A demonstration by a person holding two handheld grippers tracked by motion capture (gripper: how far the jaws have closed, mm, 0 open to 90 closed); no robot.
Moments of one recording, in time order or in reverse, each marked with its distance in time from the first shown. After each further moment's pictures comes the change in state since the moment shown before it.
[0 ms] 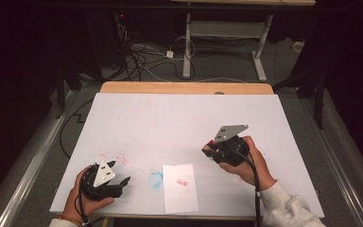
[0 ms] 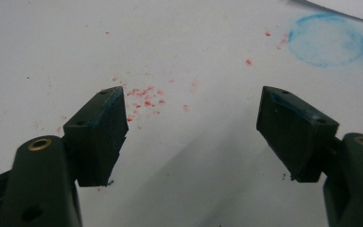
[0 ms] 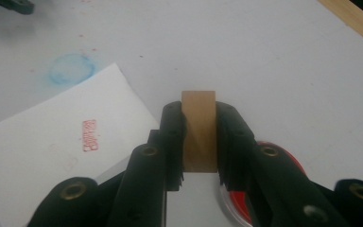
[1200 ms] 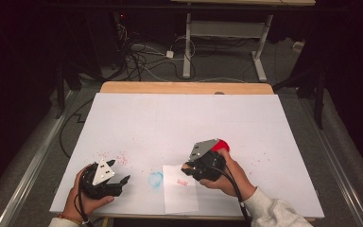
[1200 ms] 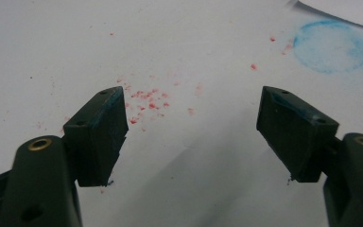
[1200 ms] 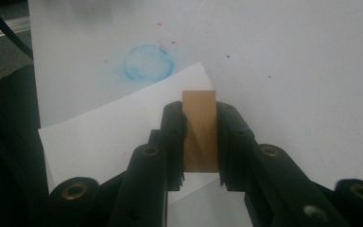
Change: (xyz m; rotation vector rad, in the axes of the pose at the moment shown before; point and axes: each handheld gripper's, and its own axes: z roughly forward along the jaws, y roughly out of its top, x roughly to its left) left arm 0.004 0.001 0.002 -0.008 -0.005 -0.021; right arm 0.055 0.013 0.038 0.065 0.174 -0.101
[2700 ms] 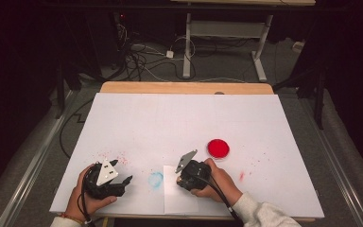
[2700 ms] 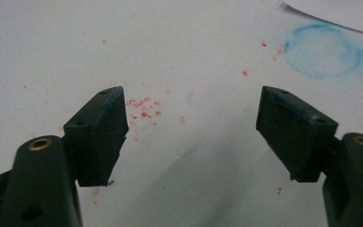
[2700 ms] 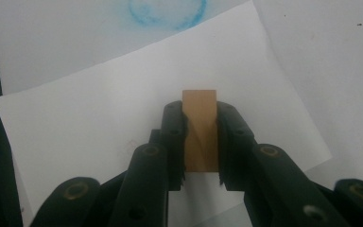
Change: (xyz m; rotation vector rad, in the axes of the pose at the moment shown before) left arm -0.006 0.006 0.002 0.011 0.003 0.027; right arm 0.014 -0.009 0.056 0.185 0.038 -0.017
